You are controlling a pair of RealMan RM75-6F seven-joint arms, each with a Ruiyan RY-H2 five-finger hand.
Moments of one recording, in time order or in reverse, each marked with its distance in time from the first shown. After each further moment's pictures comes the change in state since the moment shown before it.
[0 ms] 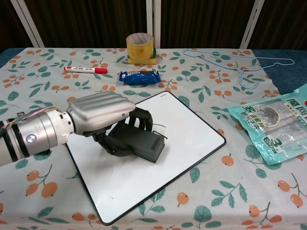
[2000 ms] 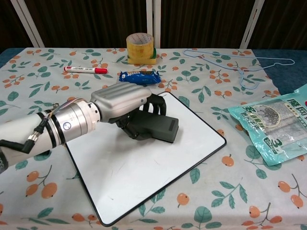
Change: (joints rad) left arm -0.076 -0.130 -0.057 0.172 -0.041 -0.012 -0.080; right arm -0.008 0.015 0.013 -0.012 0.013 0.004 -0.003
